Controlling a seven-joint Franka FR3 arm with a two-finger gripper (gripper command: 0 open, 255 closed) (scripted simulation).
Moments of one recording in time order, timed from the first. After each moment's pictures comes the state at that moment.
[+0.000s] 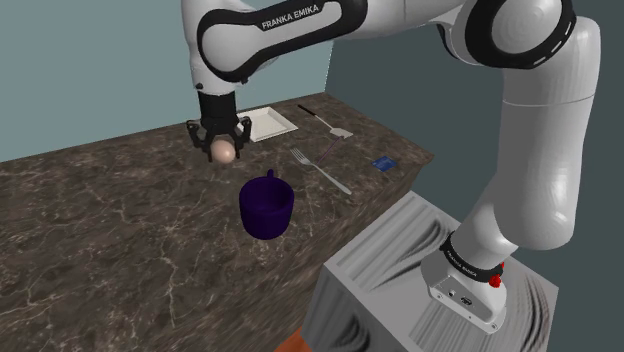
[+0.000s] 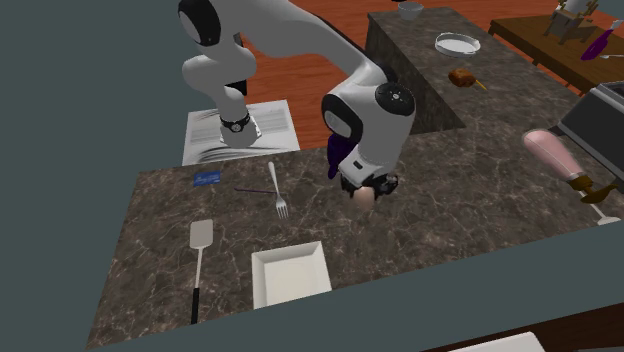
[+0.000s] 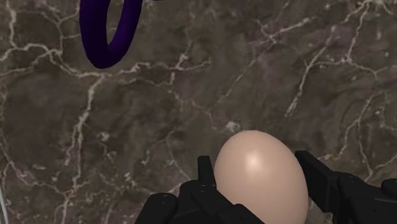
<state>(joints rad) 0.24 0.47 0.36 -1.58 -0.07 1.96 0.95</state>
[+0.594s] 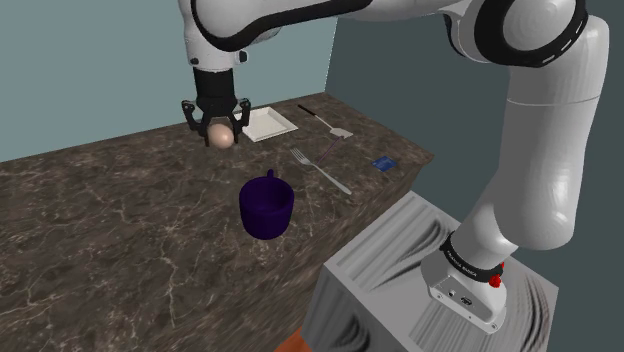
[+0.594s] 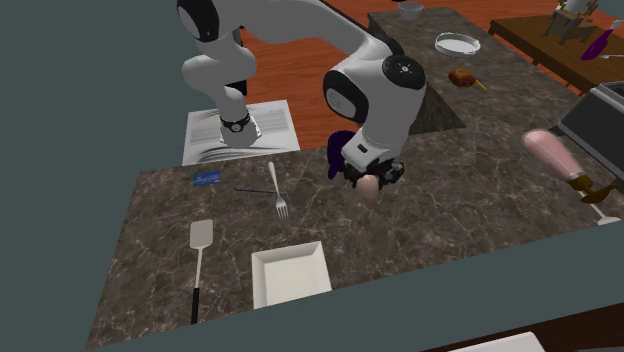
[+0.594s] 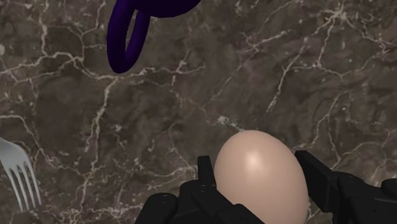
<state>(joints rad) 0.24 0.44 0.37 -1.51 -0.06 1.85 0.95</state>
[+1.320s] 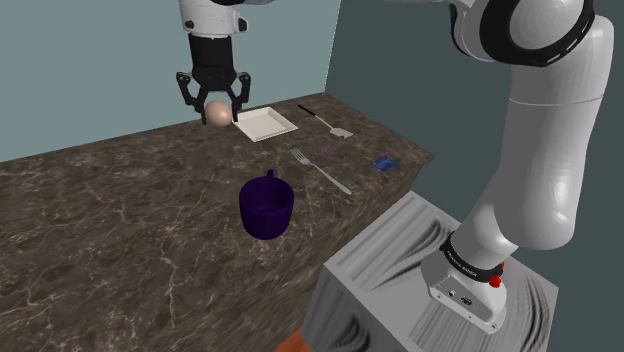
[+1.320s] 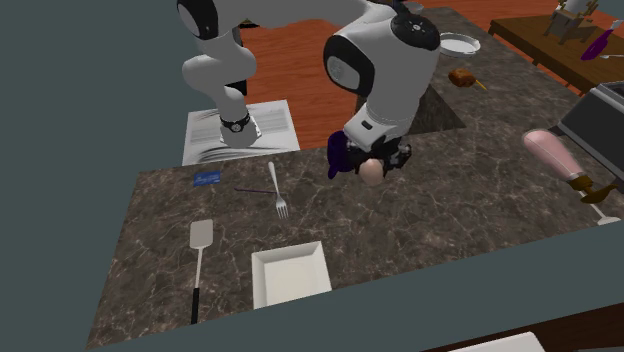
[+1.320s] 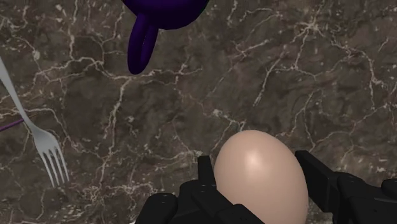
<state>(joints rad) 0.24 0.42 0.37 -1.38 -0.06 1.71 0.95</state>
